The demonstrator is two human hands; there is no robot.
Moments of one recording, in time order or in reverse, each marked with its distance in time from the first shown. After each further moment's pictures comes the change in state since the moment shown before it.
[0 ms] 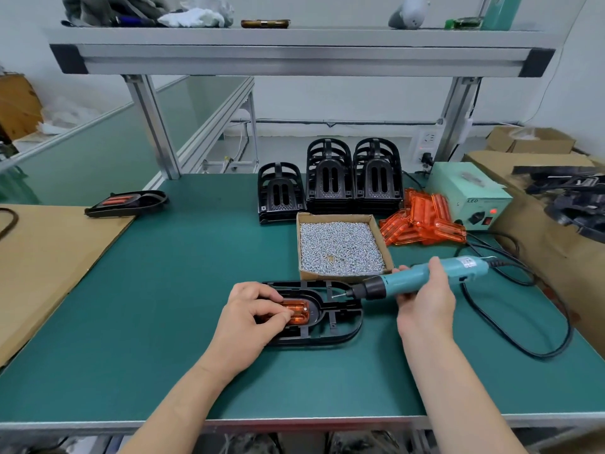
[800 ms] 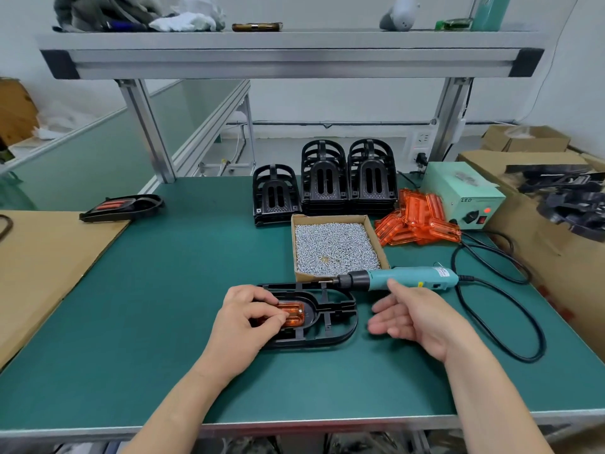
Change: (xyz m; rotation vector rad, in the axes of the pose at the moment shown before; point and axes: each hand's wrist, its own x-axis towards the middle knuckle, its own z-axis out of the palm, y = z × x) left_hand -0.001 0.000 0.002 0.008 0.002 -0.004; right_hand 0.010 -0.024 -0.031 -0.935 -0.475 0.301
